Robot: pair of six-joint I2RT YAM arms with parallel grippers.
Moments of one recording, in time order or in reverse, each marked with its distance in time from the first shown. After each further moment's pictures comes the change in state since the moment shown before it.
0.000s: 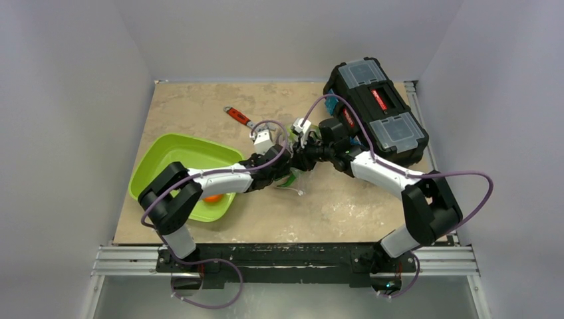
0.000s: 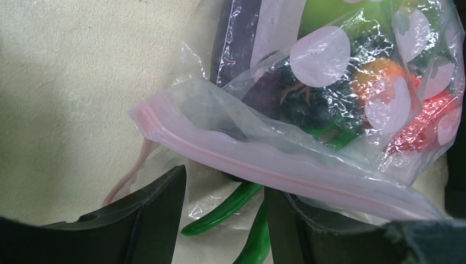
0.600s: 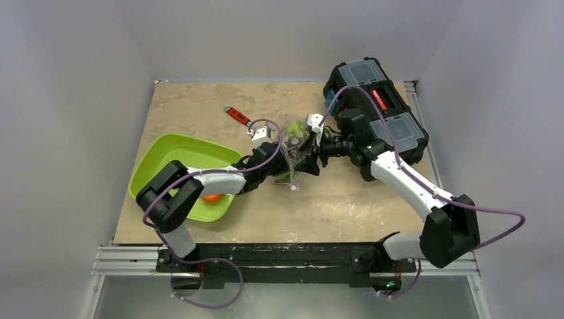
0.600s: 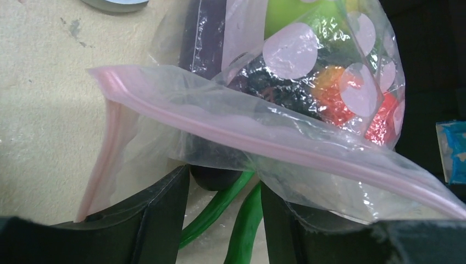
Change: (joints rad) left arm 0.072 0.001 -0.103 0.317 0.152 0.145; right arm -0.078 -0.165 0.064 -0.229 -0.202 -0.253
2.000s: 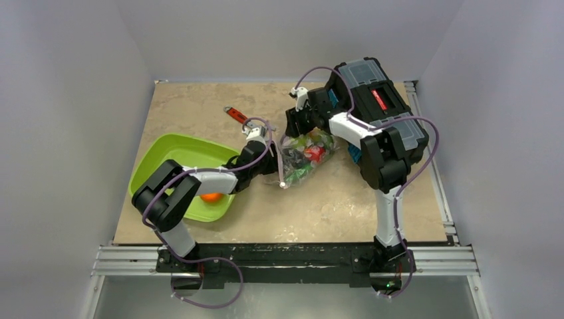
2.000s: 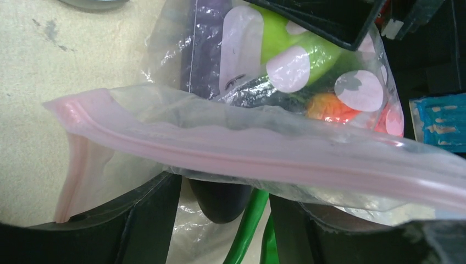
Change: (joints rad) left arm 0.108 -0.013 -0.105 0.179 0.245 0.050; right arm -0.059 0.783 0.598 0.047 0.427 0.354
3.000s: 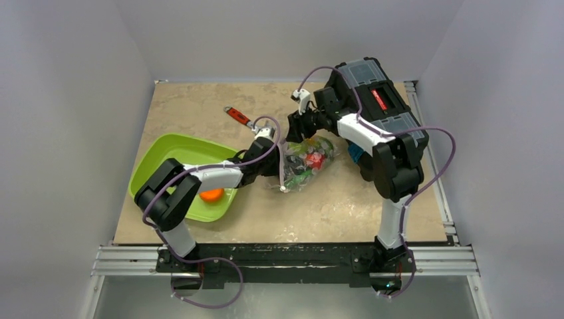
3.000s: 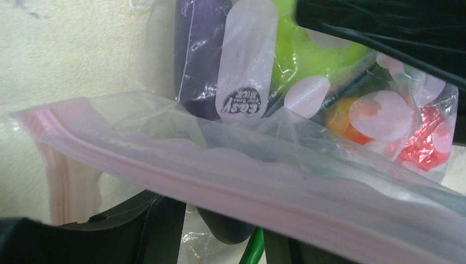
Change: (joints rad) left arm -0.033 0.038 0.128 -0.245 0.029 0.056; right arm -0.008 -0.135 -0.110 -0.068 -0.177 -0.082
